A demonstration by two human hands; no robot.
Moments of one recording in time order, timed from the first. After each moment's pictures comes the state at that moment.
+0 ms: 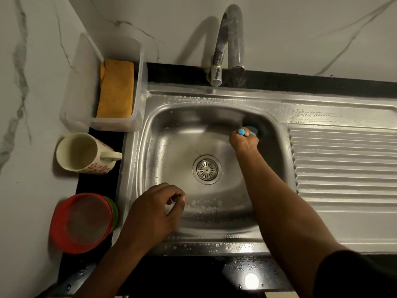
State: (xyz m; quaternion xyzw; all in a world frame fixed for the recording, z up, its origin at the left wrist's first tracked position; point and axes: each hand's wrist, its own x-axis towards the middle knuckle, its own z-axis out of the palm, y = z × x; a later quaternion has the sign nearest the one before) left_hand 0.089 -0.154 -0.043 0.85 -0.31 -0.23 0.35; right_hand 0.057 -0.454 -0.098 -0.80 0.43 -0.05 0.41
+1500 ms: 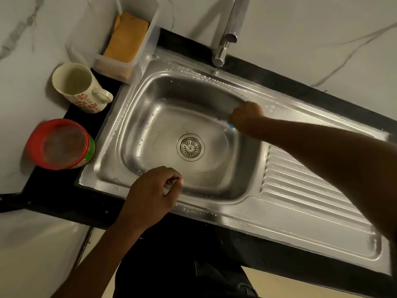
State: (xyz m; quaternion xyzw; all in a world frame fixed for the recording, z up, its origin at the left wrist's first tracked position) left_hand -0.025 -0.189 -0.039 0.86 -0.22 -0.18 0.42; right_hand 0.083 -0.521 -0.046 -0.90 -0.06 0.29 -0.31
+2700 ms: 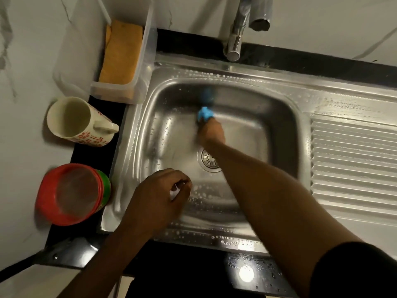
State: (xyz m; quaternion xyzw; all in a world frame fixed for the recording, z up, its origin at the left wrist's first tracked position) left_hand 0.069 -0.169 -0.059 0.87 -0.28 -0.22 0.35; right_hand 0.152 -0.389 -0.217 -0.82 0.41 0.08 0.39
